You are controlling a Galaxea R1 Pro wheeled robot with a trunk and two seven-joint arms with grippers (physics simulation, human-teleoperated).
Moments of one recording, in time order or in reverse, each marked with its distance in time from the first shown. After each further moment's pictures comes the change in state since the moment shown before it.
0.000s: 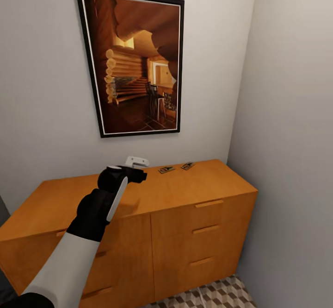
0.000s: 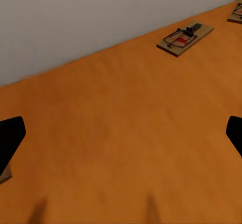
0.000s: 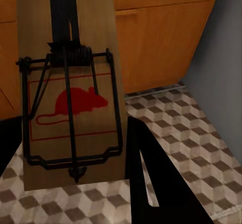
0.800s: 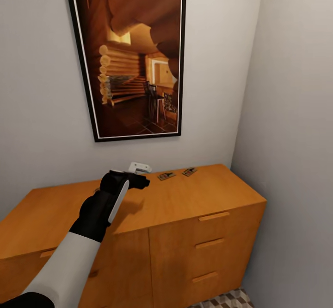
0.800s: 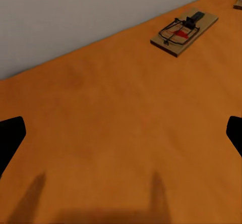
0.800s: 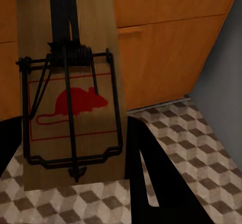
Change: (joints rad) left arm 0.000 0.003 -0.002 0.083 -0.001 -0.004 -0.080; right arm 0.000 0.002 0.001 0.000 0.000 0.000 0.001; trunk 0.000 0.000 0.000
